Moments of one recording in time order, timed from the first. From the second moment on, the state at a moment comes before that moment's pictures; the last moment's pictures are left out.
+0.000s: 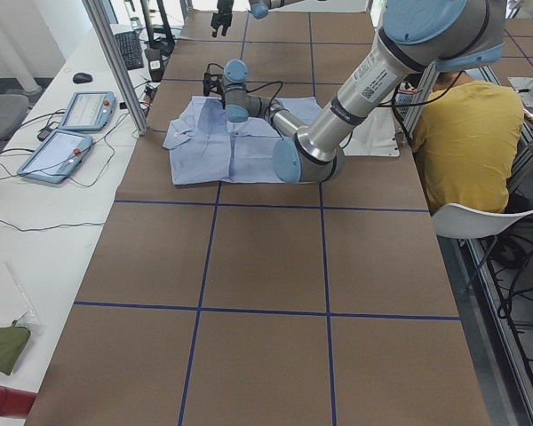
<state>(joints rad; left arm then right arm) -0.65 -2.50 -1.15 -2.49 -1.90 -1.44 1.20 -1.21 1.52 -0.98 2.29 1.28</state>
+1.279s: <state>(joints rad) -0.55 -2.54 -1.21 -2.44 -1.77 -1.46 1.19 -1.23 1.55 -0.98 2.25 1.37</state>
